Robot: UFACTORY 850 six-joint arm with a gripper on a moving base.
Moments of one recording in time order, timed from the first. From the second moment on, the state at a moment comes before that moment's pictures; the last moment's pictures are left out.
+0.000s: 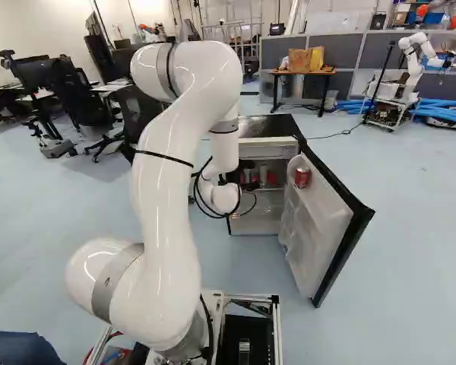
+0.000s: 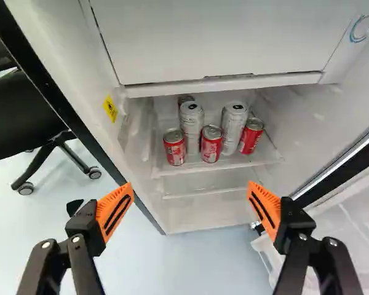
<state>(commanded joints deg) -13.4 -47.4 -42.2 -9.7 66.2 0.0</state>
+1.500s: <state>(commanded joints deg) -14.4 -69.5 -66.2 -9.7 73.0 0.0</state>
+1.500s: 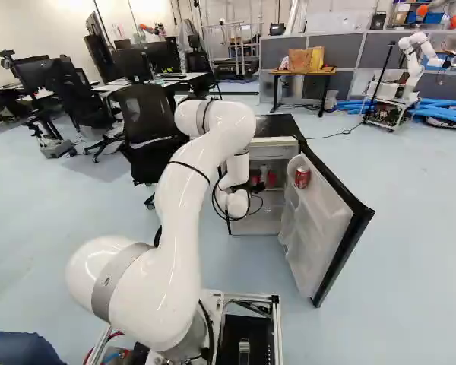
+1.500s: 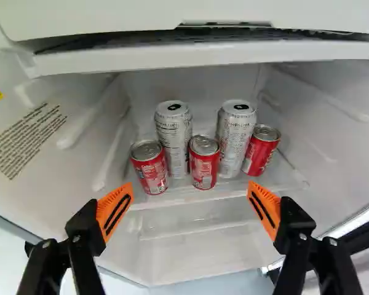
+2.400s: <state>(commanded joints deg) -14.9 -75.0 -74.9 -9.7 73.6 0.0</state>
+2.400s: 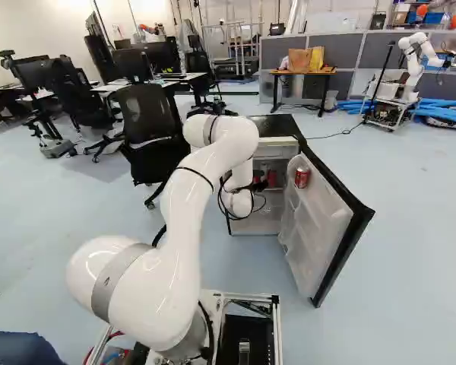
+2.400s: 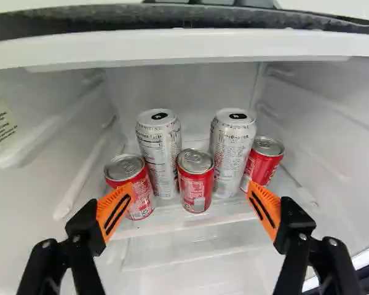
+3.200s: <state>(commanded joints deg) -14.9 -75.0 -74.9 -9.7 73.6 0.0</state>
